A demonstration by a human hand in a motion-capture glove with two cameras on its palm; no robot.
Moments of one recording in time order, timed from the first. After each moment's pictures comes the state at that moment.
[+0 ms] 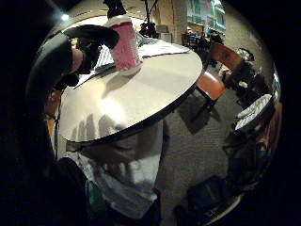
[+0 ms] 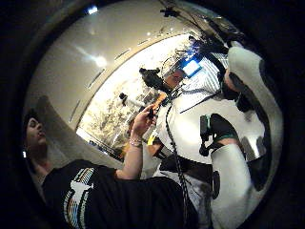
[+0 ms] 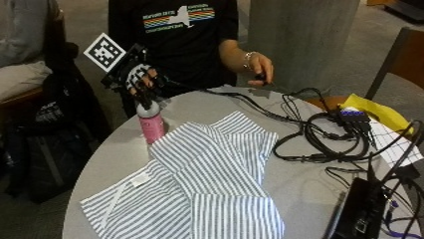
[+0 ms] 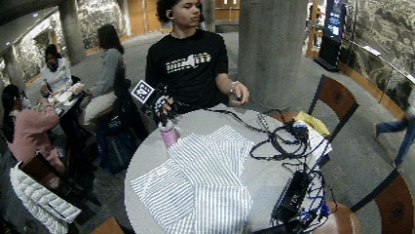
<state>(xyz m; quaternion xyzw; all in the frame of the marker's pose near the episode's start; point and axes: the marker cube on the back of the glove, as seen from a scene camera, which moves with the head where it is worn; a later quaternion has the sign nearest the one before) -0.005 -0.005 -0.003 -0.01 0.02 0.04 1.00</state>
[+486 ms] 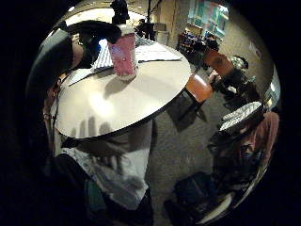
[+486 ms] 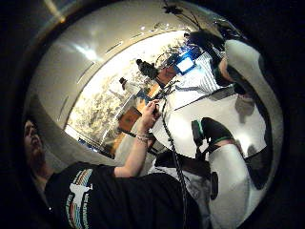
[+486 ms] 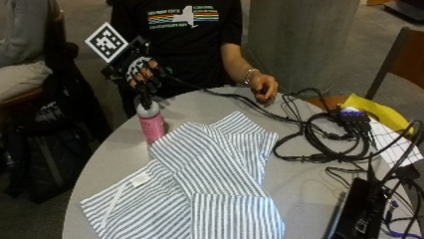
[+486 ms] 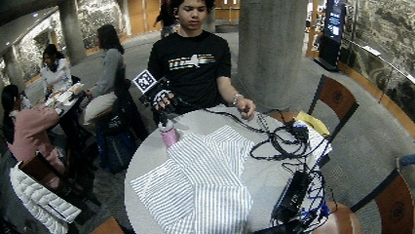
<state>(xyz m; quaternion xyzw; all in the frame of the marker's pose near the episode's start) -0.021 -0.007 -0.016 -0.05 0.01 0.07 1.00</state>
